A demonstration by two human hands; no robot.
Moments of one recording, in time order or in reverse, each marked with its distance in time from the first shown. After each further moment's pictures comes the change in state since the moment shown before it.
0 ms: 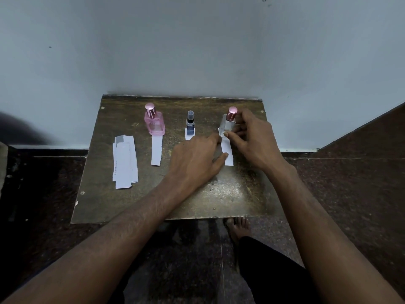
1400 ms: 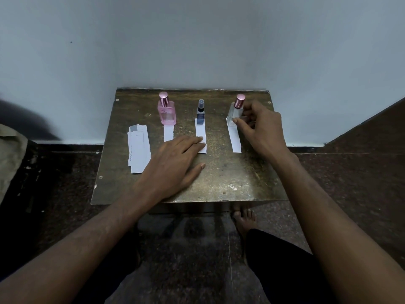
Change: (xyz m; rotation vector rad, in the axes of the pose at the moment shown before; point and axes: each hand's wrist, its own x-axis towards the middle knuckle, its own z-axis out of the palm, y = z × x) left_hand -0.069 -0.069 -0.016 0.078 -0.102 0.239; right_hand -0.006 0.000 0.010 0.016 0.133 0.051
